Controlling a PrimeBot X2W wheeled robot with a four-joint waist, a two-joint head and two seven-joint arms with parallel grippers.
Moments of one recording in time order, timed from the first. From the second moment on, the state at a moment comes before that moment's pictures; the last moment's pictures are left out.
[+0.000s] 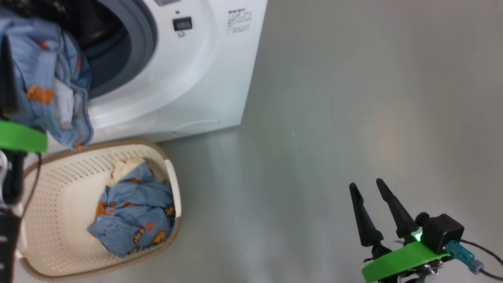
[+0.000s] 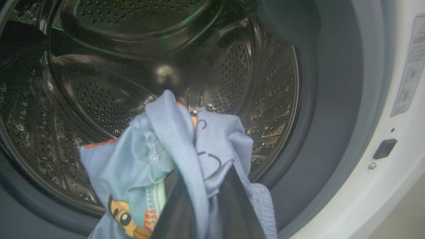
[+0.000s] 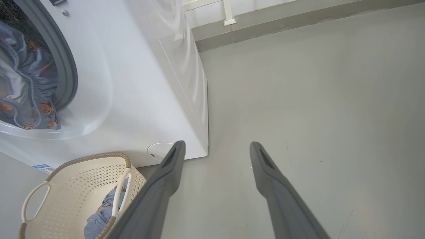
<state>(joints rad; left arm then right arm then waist) -0.66 0.41 -0.13 0.34 -0.48 -0.13 -0.26 -0.07 -0.05 0.09 0.13 0.31 0.13 -0.25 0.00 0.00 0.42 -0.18</state>
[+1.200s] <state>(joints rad) -1.31 0.58 -0.46 0.65 -0.65 -0.13 -0.24 -0.17 -0.05 0.20 0.09 0.37 0.13 -0.25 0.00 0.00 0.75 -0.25</state>
